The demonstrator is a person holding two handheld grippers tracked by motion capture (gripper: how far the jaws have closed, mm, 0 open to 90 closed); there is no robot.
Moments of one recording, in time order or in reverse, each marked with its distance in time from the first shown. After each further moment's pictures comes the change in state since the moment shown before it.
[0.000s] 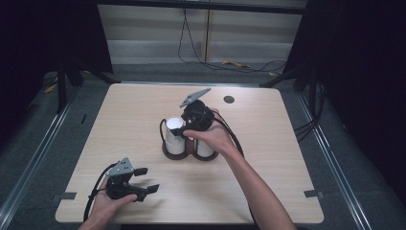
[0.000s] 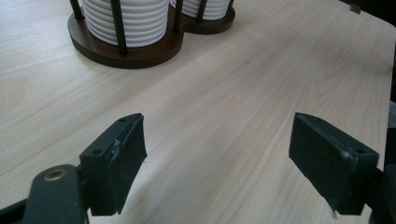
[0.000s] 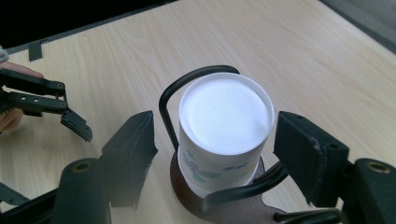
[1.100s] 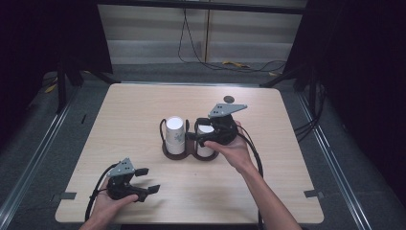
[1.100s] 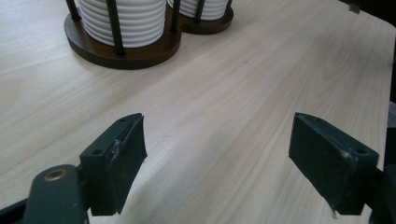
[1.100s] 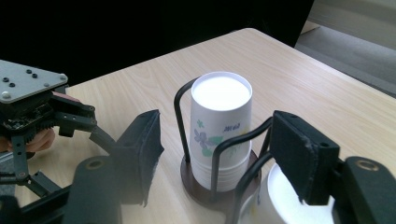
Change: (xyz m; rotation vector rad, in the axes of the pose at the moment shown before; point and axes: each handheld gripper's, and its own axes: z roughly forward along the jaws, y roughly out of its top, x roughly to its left) left arm -0.002 0.000 0.001 -0.006 0.002 0.002; right arm 0.016 -0.051 -0.056 -0.270 -0.042 0.067
